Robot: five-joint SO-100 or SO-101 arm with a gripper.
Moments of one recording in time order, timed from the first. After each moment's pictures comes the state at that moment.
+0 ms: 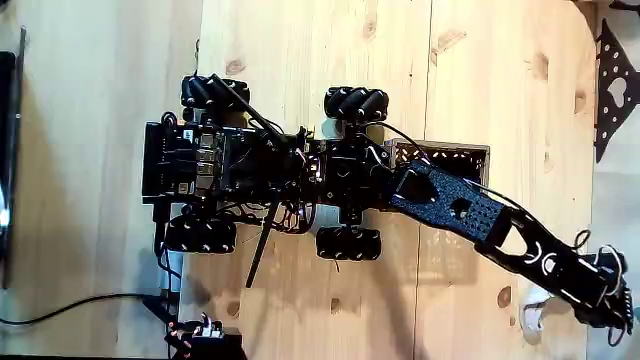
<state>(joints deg) 31.0 40.5 45.3 33.8 -35.4</state>
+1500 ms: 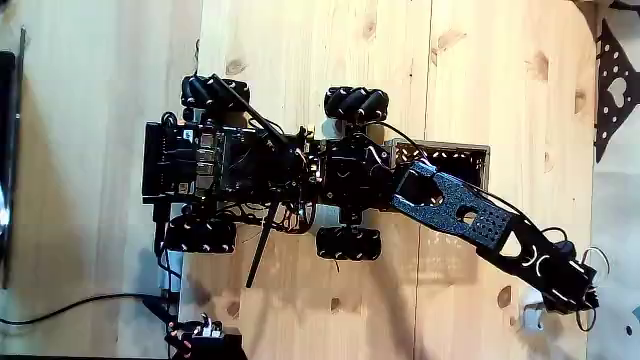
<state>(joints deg) 30.9 30.1 45.2 43.1 -48.8</state>
